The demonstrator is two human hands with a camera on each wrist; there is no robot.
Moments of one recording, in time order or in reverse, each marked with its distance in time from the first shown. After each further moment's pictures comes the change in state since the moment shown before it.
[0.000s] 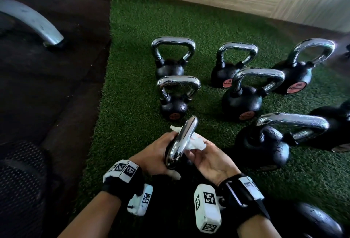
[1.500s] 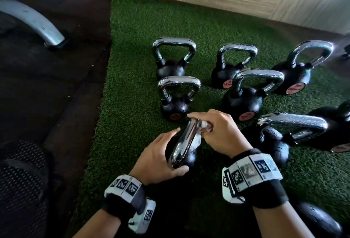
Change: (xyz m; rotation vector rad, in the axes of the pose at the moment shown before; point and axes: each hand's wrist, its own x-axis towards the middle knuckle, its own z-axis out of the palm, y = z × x) left_hand -0.024 0.016 0.018 0.181 0.317 0.012; right_hand -0.004 -0.065 0.032 -1.721 0.145 -0.652
